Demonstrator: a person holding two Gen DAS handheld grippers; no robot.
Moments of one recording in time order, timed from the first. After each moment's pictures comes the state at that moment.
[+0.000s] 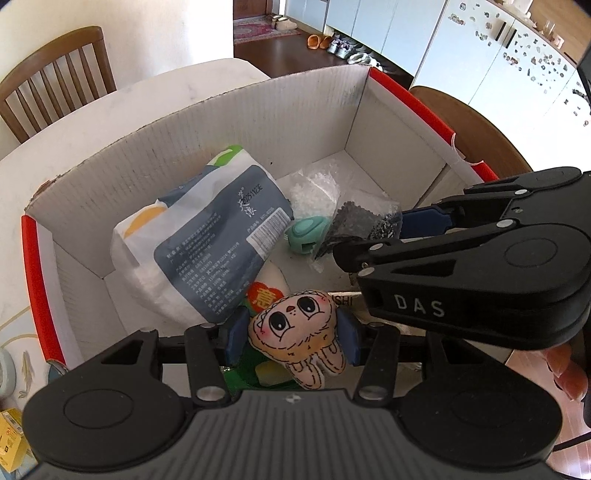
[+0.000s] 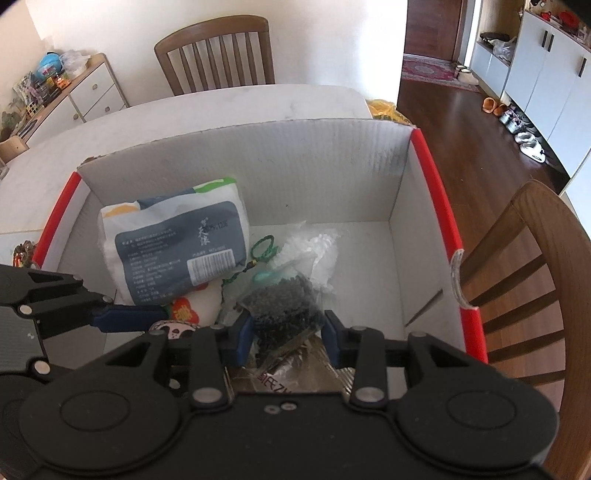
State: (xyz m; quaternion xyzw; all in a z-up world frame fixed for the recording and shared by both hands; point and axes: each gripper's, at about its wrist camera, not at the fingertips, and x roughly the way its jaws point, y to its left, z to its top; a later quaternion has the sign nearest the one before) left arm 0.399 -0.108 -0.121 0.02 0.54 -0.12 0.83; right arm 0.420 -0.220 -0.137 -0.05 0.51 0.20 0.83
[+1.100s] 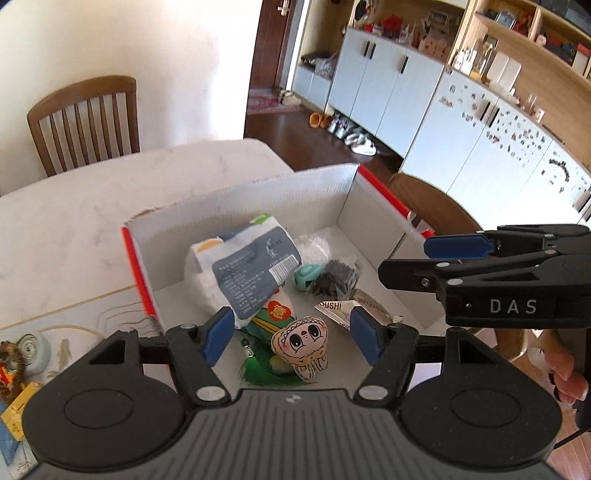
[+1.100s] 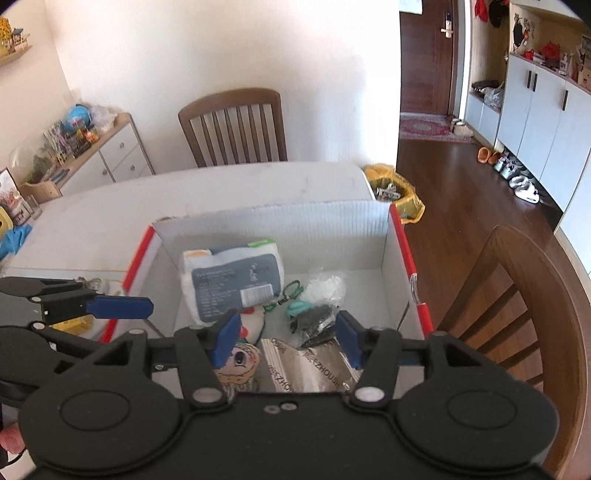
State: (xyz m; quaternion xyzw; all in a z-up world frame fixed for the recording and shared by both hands) left arm 0.329 -0.072 -0.047 -0.04 0.43 -0.12 0.90; right arm 0.351 -0.243 -0.056 -0.02 0.41 0.22 0.88
